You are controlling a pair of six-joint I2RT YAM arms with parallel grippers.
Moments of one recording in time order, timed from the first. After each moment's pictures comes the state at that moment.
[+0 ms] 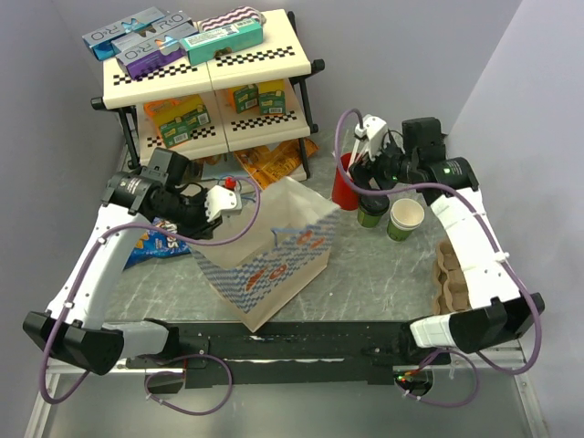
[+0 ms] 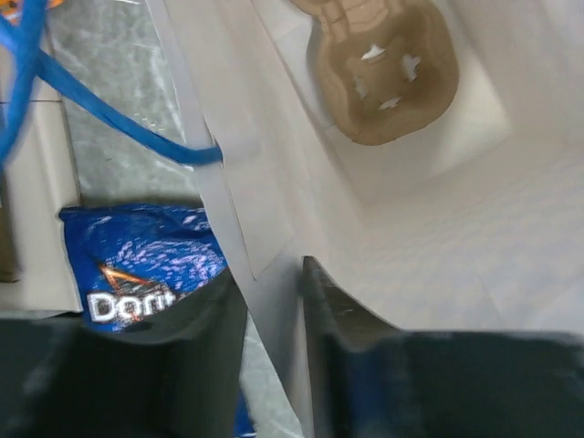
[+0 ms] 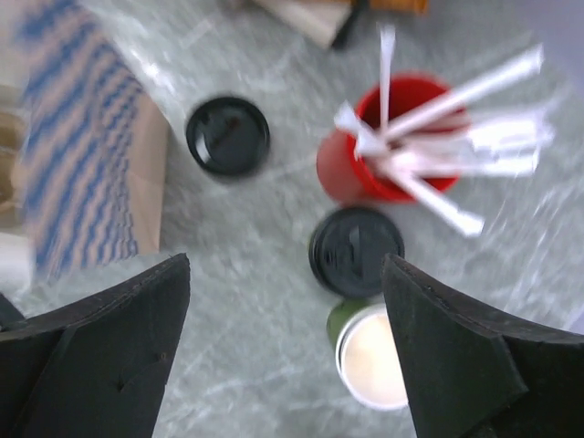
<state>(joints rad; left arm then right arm) -0.32 1.25 1.47 -1.34 0.46 0.94 0.26 1.34 1.56 -0.90 -0.36 -0.48</state>
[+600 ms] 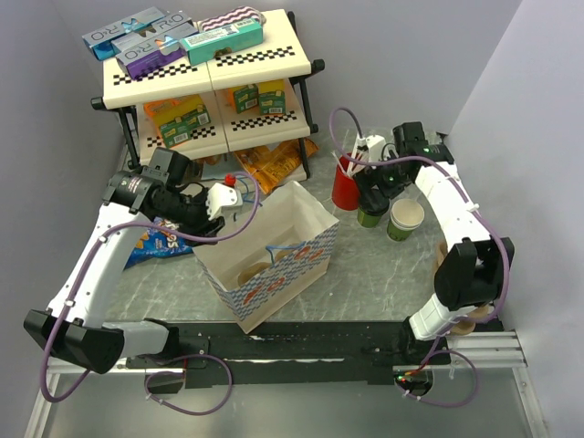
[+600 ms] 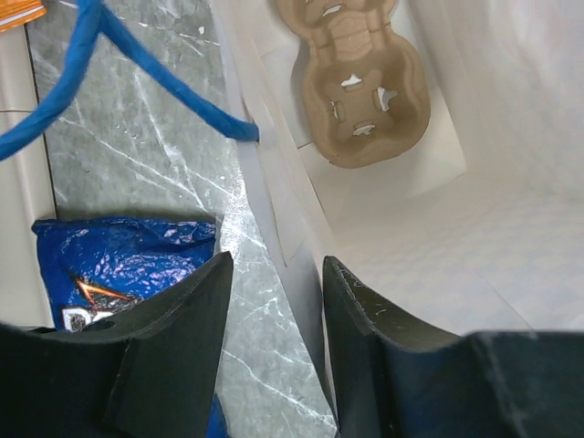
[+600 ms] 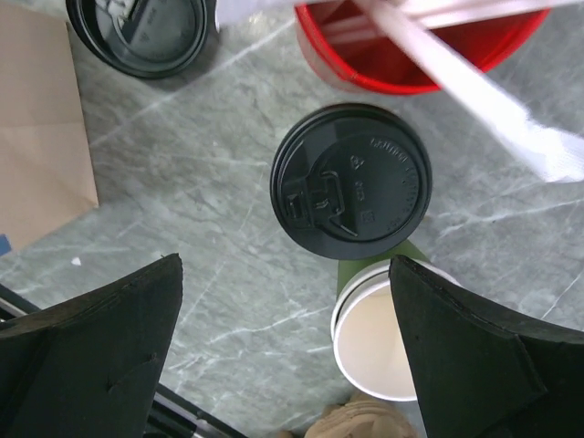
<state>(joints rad) -0.32 1.26 1.47 -1.34 0.51 0.90 0.12 1.61 1.53 -1.00 -0.29 -0.48</state>
